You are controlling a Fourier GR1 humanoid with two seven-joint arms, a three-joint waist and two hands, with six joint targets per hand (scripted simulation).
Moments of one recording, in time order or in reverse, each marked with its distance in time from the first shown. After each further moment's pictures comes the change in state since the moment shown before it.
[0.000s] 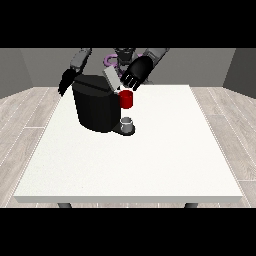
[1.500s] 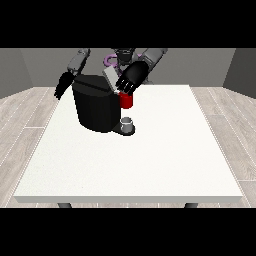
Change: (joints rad) left arm -0.078 -0.007 -0.002 0.059 -0.035 0.038 -0.035; right arm -0.061 -0.020 -0.038 0.028 -0.004 -0.017 0.007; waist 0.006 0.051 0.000
